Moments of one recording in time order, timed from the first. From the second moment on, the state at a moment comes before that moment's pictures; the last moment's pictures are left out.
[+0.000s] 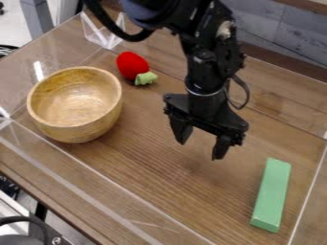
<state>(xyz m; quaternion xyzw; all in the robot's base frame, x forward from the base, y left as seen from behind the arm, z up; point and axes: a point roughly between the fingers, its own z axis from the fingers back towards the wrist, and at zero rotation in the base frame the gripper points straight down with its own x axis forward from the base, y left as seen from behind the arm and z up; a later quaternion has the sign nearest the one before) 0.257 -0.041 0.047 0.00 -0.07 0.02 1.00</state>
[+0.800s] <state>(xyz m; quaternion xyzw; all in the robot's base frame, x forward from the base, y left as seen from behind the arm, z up) 0.265 0.050 0.064 0.00 -0.04 -0.16 0.99</state>
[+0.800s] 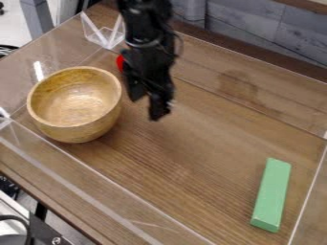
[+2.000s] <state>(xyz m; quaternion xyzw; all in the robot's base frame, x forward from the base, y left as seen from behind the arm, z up) 0.318 0.126 0.068 0.01 -0.05 -0.24 0.97</state>
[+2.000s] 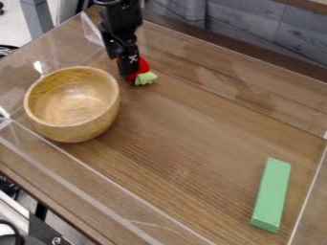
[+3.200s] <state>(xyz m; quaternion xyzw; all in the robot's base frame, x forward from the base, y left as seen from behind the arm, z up) 0.331 0.116 0.060 -0.01 -0.07 -0.19 0.98</state>
